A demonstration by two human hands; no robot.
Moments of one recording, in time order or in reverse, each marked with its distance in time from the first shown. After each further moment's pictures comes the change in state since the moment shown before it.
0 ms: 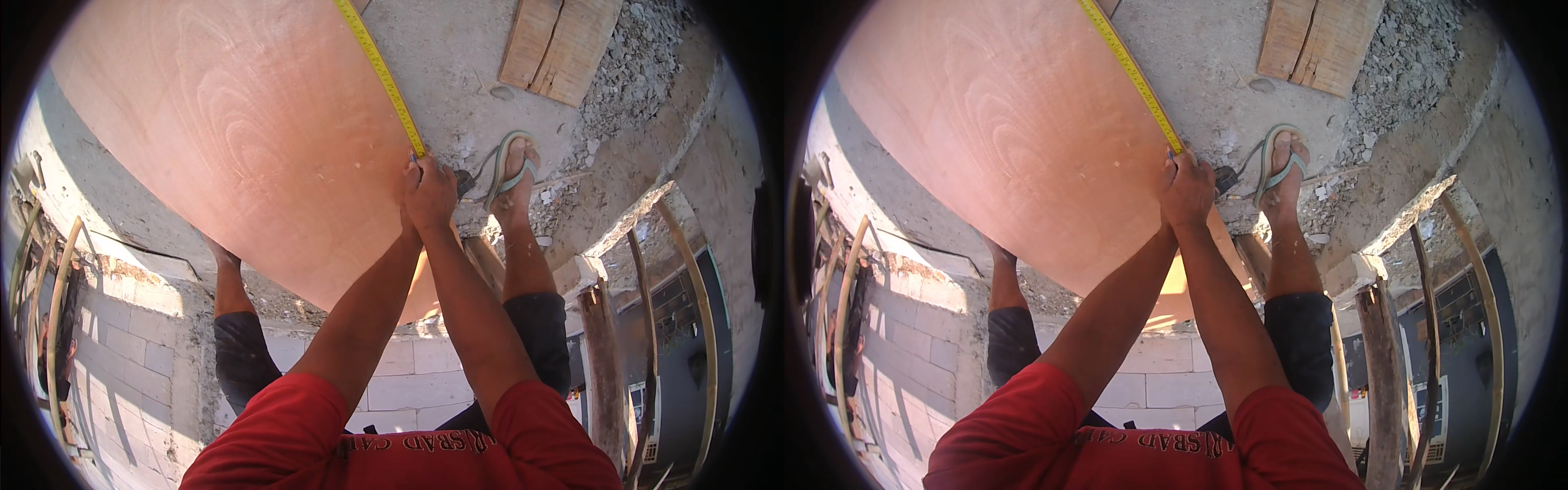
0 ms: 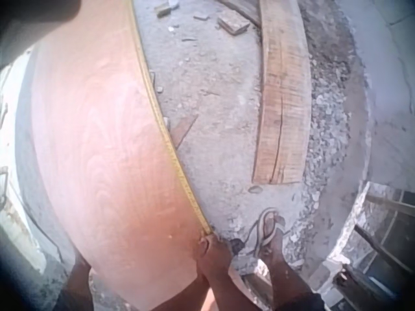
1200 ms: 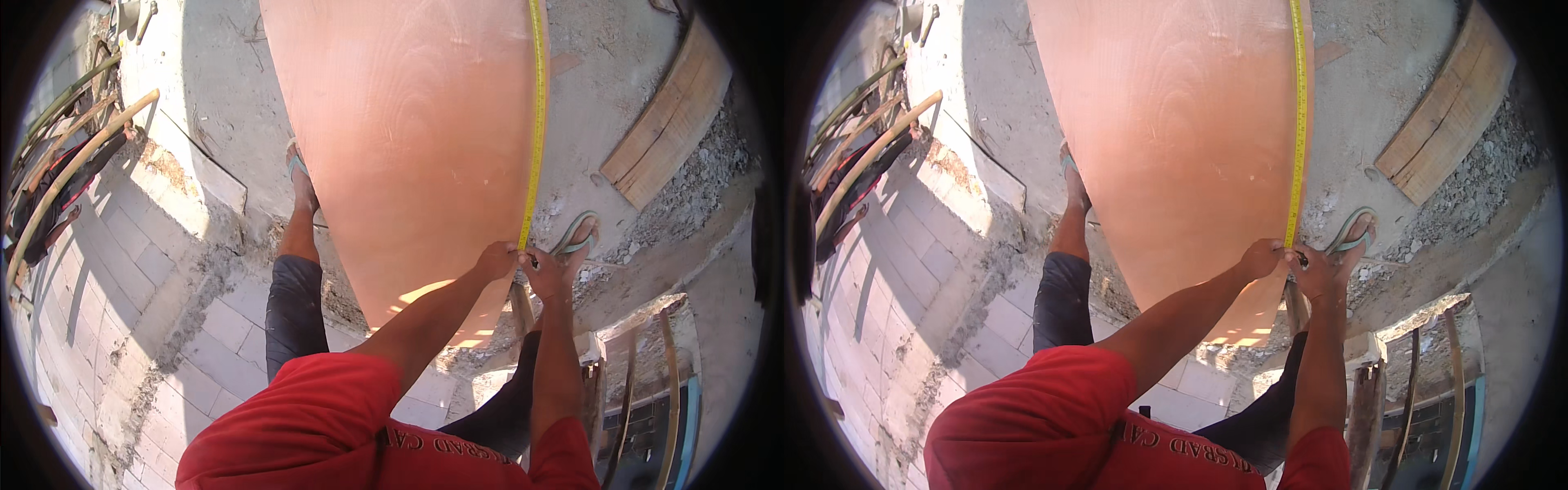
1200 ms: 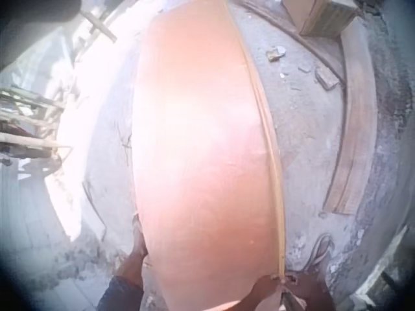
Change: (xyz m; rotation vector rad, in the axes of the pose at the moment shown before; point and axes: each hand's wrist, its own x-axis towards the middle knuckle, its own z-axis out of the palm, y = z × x) left_hand -0.185 -0.078 -0.009 0.658 -0.581 -0.449; right_hand -0.110 -0.091 -0.154 -0.120 -0.632 -0.056
